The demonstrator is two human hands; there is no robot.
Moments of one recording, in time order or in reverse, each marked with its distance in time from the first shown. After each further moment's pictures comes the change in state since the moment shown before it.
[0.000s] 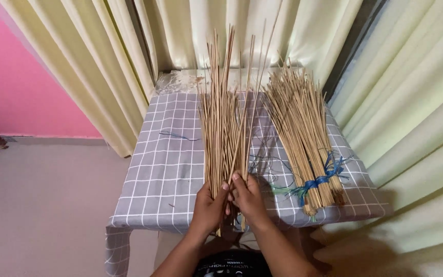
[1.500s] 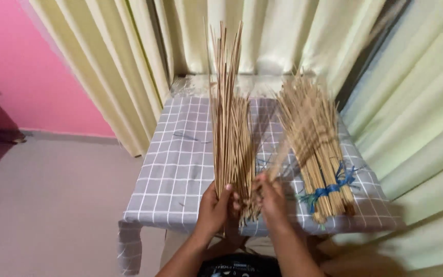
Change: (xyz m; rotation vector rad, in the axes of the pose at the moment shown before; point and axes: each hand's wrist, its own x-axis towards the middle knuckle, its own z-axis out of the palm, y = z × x) left_hand 0.003 -0.011 -0.008 -0.099 0.104 -0.009; right_hand -0.019 -0.041 -0.004 -0.293 0.284 0.269
